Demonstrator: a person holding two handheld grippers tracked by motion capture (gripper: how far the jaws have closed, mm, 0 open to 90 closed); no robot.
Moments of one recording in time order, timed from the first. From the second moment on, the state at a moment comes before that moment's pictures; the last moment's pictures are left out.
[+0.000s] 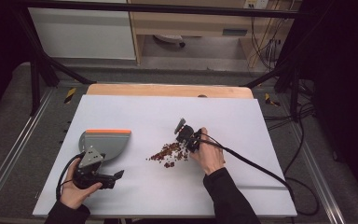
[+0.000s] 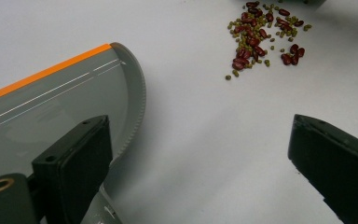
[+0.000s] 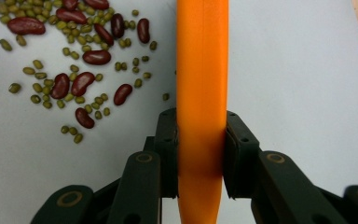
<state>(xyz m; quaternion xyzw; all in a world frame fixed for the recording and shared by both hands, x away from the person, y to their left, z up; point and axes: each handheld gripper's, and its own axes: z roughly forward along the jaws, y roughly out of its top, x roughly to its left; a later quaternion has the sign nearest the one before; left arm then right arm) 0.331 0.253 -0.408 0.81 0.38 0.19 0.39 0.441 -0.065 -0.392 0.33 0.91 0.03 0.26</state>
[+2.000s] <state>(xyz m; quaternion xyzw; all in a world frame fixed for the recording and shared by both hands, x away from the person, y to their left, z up) 0.331 0.253 -0.408 0.81 0.38 0.19 0.39 0.418 0.008 -0.370 0.22 0.97 0.14 0.00</state>
